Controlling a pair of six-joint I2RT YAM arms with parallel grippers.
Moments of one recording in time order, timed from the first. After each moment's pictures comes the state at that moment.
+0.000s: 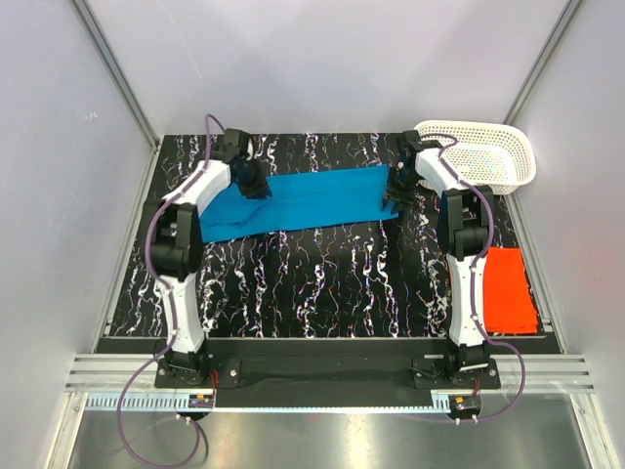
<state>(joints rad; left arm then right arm) -0.19 2.11 1.70 -0.60 0.20 -0.50 0.16 2.37 2.02 -0.97 -0.16 0.44</state>
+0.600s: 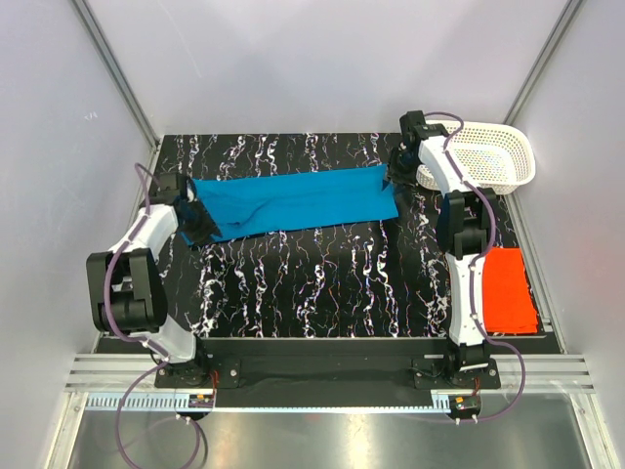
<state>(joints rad) 0.08 1.58 1.08 -0.61 0.18 -0.51 0.16 2.39 2.22 -1.04 -0.12 0.43</state>
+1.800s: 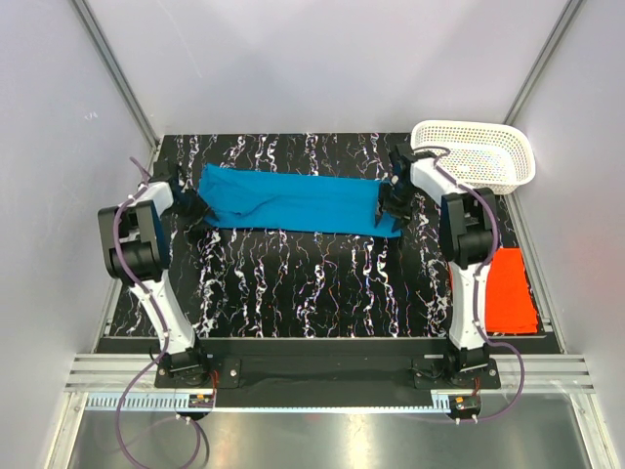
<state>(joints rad) 0.22 2.00 1.36 -0.56 0.29 -0.58 0.22 2.27 1.83 -0.98 -0.15 0.41</state>
